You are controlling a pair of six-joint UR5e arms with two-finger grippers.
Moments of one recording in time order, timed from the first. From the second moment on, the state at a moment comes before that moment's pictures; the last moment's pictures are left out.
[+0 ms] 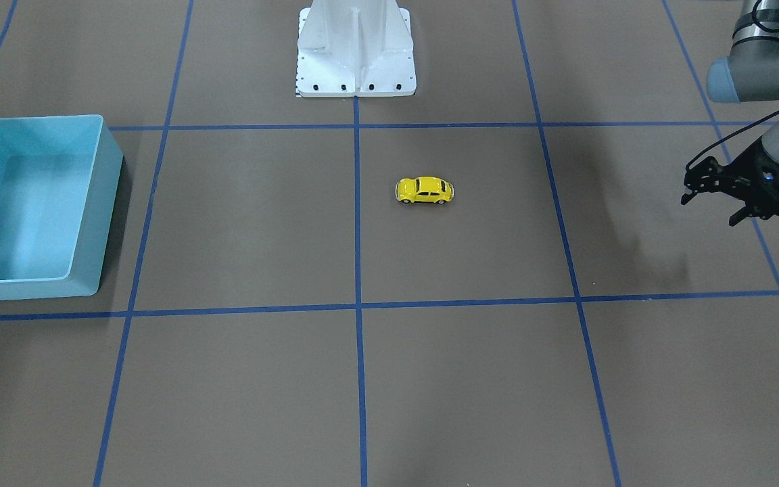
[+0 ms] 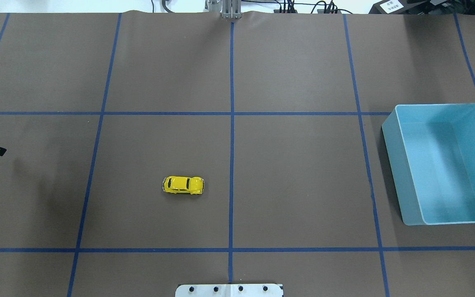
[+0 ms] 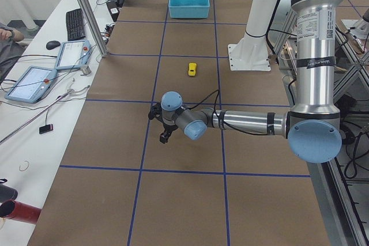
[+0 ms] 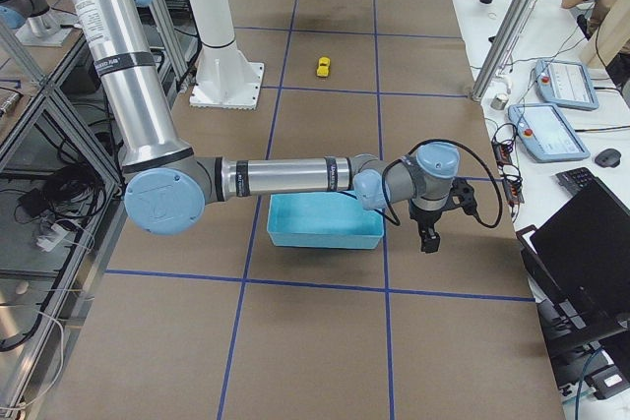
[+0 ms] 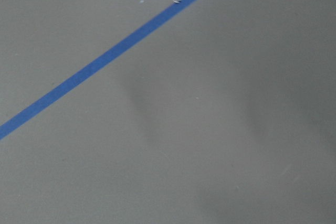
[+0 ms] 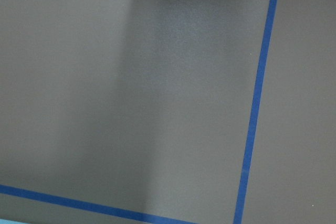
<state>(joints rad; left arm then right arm) -1.09 -1.49 -1.61 -2.20 -2.25 -0.33 1.40 -1.28 1.36 -1.31 2.28 0.13</state>
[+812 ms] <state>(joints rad) -1.27 -1.49 -1.80 -1.81 -2.31 -0.55 1.22 -1.20 1.48 -1.34 2.19 0.13</state>
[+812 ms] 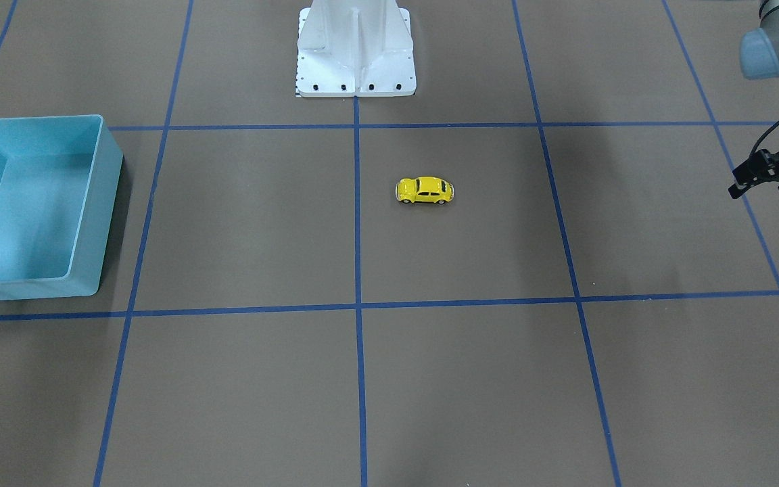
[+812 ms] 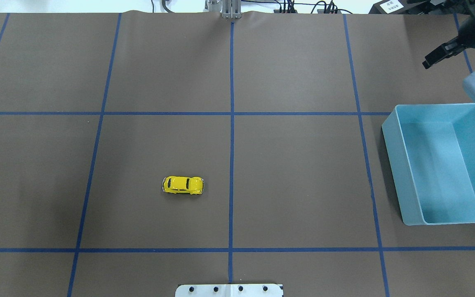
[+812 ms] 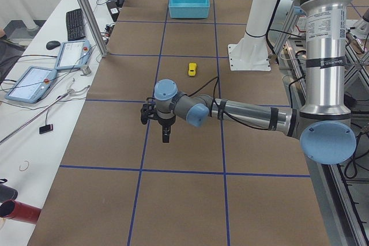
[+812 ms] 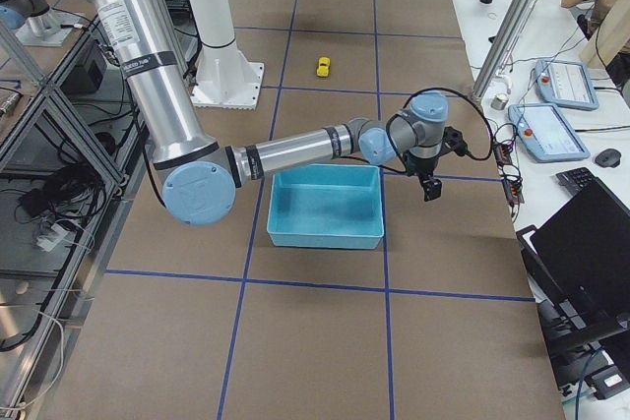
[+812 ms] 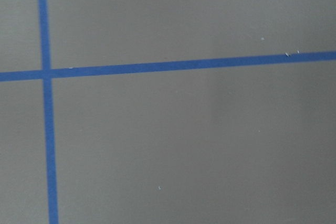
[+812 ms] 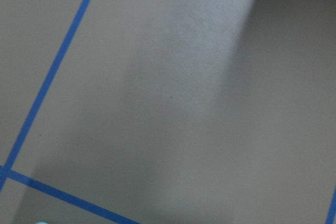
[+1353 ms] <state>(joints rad) -1.40 -1.47 -1.83 -1.69 -2.34 -0.45 1.02 -1.07 1.62 -1.50 2.14 0.26</state>
